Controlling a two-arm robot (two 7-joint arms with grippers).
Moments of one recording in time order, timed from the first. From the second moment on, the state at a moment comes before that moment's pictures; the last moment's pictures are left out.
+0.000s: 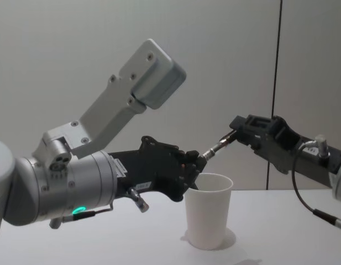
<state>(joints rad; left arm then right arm) -0.36 0.29 0.41 -1.43 0.14 -0.08 -0.45 0.29 0.09 -0.14 -1.31 0.93 0.29 0.54</state>
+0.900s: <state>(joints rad) -0.36 0.29 0.41 -1.43 0.14 -0.08 -0.45 0.30 0.09 -0.16 -1.30 0.93 0.24 0.53</state>
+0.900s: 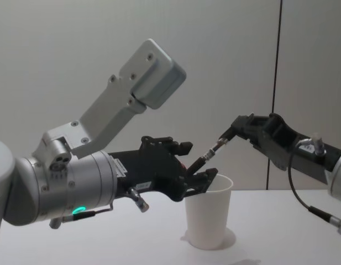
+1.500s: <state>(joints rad) -0.36 0.29 0.41 -1.43 0.14 -0.08 -0.45 0.39 0.11 -0.16 -1.25 0.73 0.16 0.57</state>
